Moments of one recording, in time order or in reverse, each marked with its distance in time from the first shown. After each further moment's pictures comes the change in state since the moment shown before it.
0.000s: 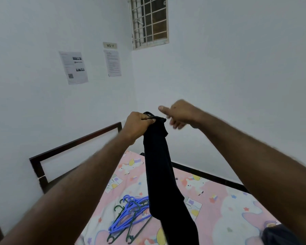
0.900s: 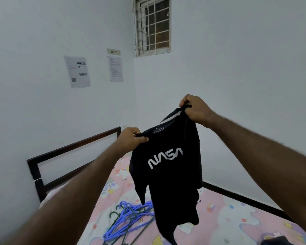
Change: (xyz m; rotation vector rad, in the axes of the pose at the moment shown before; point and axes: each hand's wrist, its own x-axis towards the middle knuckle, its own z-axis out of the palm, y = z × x) left_hand -0.005 -0.042 -0.022 0.132 -0.087 -0.026; right_hand 0.017 0.020 -0.043 -0.003 0.253 -0.236
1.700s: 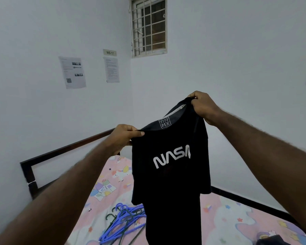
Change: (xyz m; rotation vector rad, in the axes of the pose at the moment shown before) left_hand 0.005 0.015 -0.008 -0.417 -0.117 -0.044; right_hand 0.014 0.014 -0.025 0.187 0.156 0.136
